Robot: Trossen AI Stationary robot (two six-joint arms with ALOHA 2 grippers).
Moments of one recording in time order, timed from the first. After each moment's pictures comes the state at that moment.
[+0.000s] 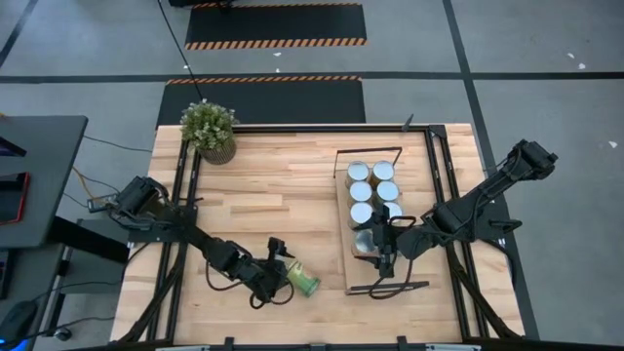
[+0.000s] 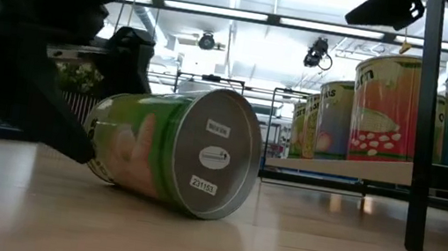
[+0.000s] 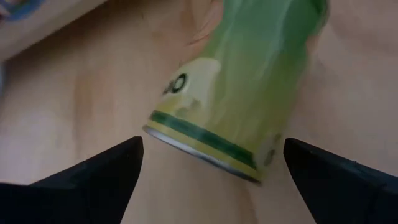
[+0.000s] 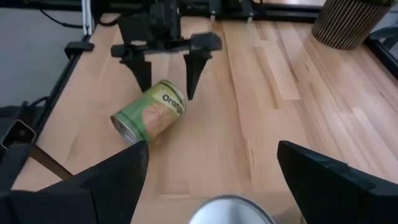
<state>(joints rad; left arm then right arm) -0.58 1.75 0.82 0.06 -0.48 -0.07 0.55 1.23 0.85 -0.24 0.51 0.28</state>
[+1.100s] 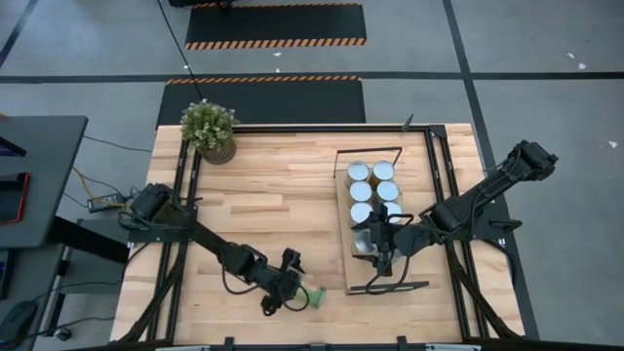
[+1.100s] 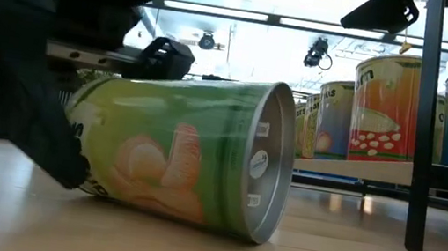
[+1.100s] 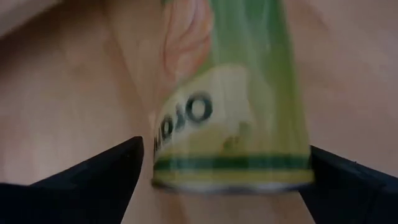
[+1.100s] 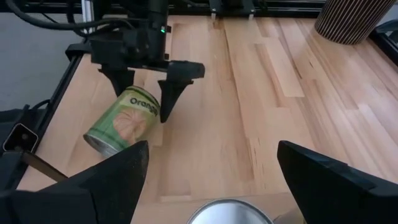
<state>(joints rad) -0.54 1.87 0.99 0.01 -0.23 0.05 0.52 1.24 0.85 -0.24 0.47 0.29</state>
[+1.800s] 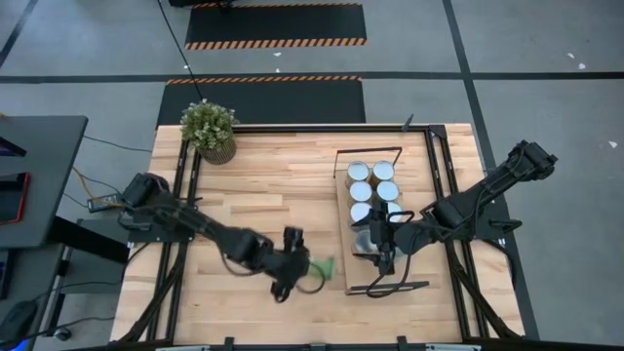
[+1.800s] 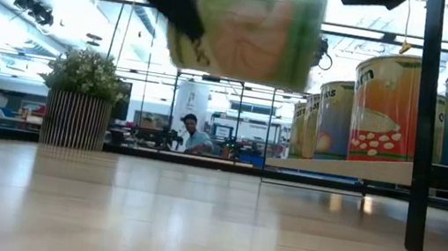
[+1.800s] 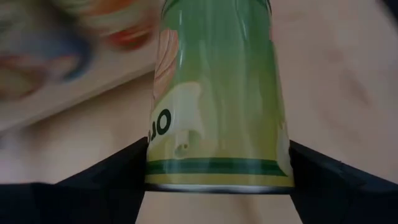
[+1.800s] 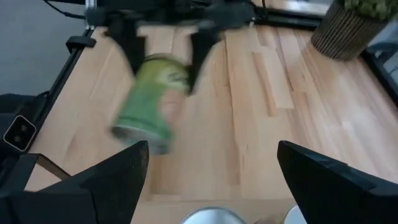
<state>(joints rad) -0.47 1.75 1.22 -0.36 -0.34 -0.03 0.52 1.25 0.97 -0.38 0.47 0.23</state>
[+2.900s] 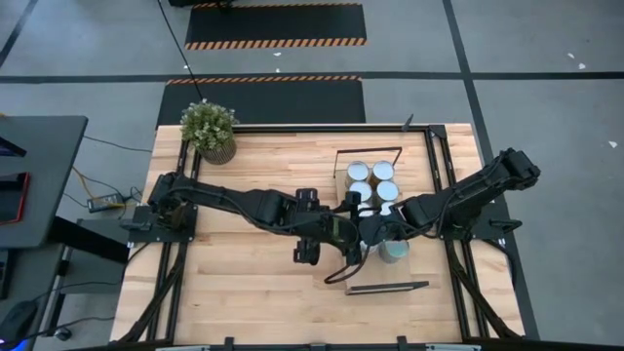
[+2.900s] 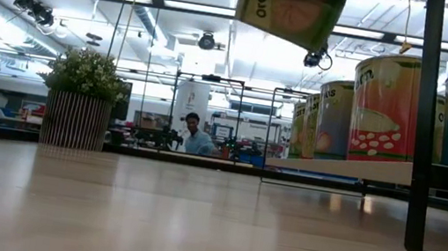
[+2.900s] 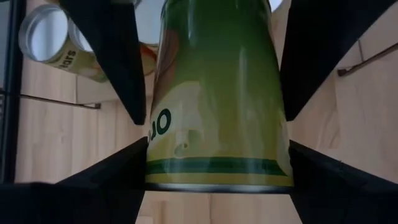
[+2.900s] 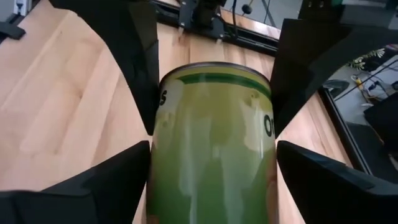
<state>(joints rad) -0.25 1.93 1.94 -1.10 -0.31 -0.09 0.37 1.47 1.10 -0.24 0.50 -0.05</state>
